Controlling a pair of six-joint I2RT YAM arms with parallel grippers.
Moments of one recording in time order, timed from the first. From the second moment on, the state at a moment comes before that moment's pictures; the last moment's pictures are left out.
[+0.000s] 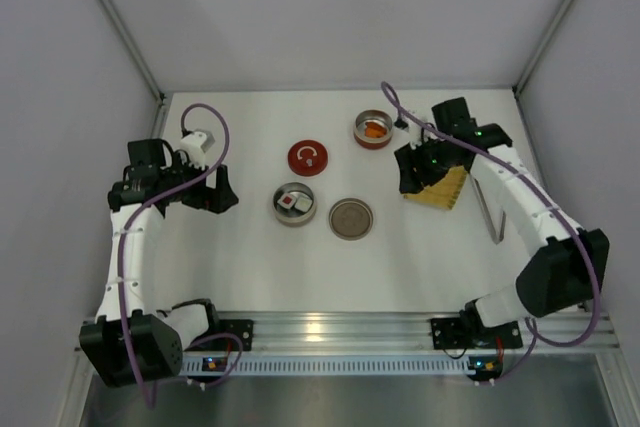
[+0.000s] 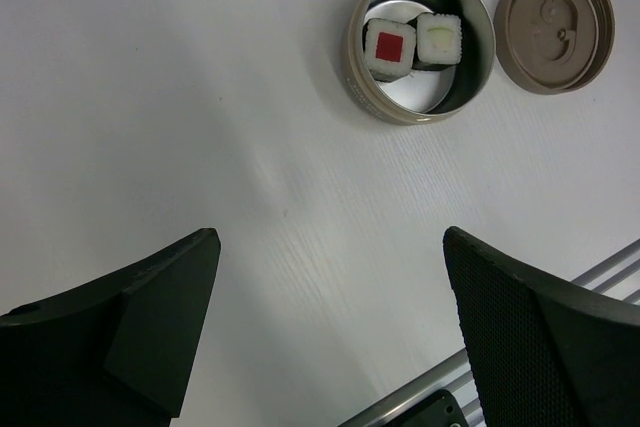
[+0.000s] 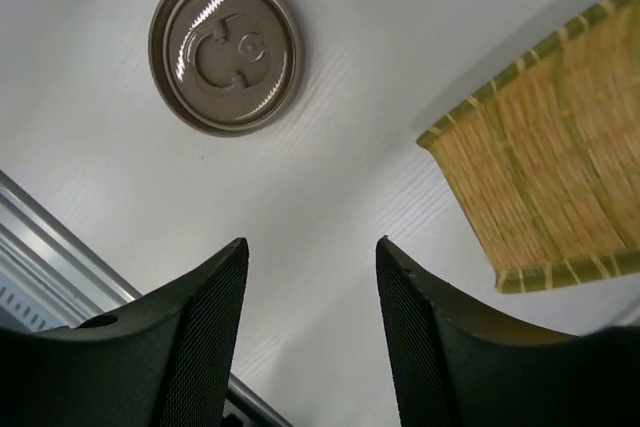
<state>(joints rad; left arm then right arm) 0.18 1.11 1.07 -0.86 0.59 0.32 0.27 1.42 1.35 -0.96 -0.37 -0.27</state>
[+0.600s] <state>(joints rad) 0.18 1.09 1.00 -0.88 0.58 0.31 0.51 1.88 1.42 -0.82 -0.27 -0.14</state>
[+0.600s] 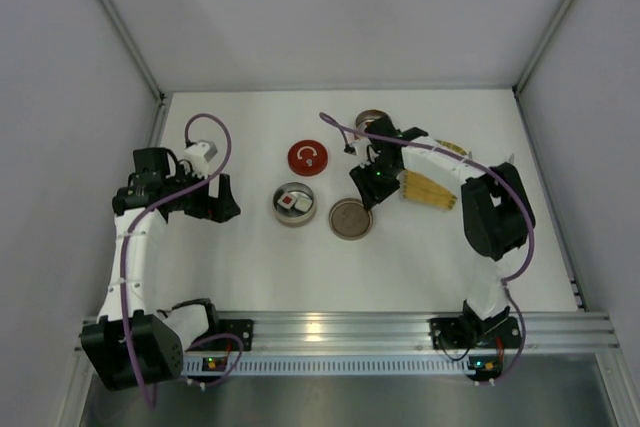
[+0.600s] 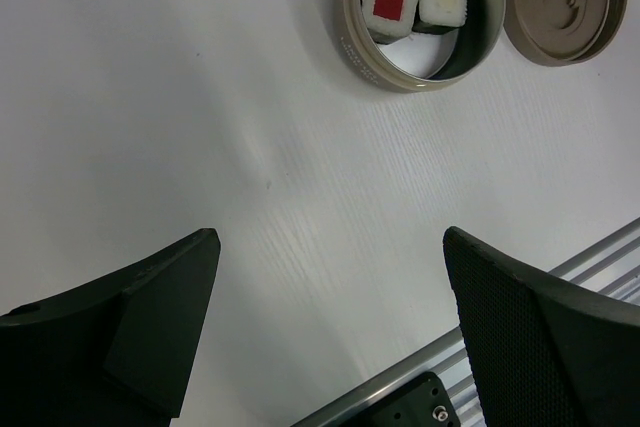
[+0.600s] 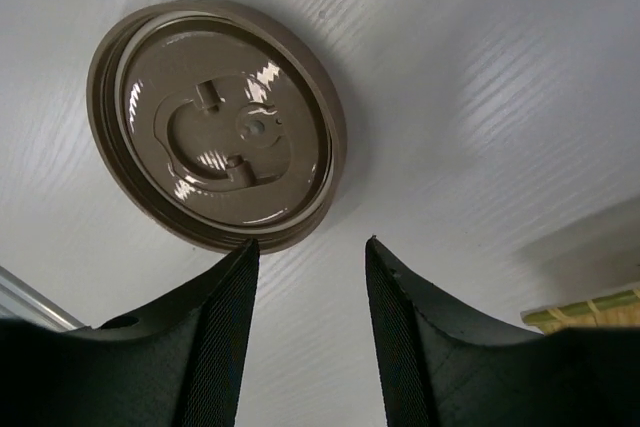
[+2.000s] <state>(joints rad) 0.18 1.06 0.87 -0.80 1.33 0.49 0.43 1.61 1.77 -1.28 -0.62 -0.68</state>
